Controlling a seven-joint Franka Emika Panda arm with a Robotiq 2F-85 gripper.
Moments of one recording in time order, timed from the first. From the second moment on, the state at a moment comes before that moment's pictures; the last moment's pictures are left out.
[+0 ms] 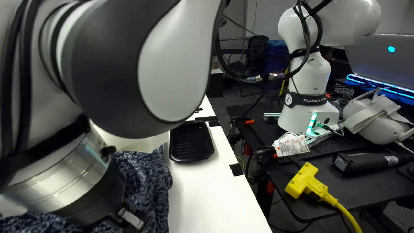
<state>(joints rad) 0.31 0.58 0.23 -1.82 -0.28 2.19 -0.20</state>
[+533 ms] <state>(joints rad) 0.35 0.58 0.27 -1.82 -0.28 2.19 -0.24</state>
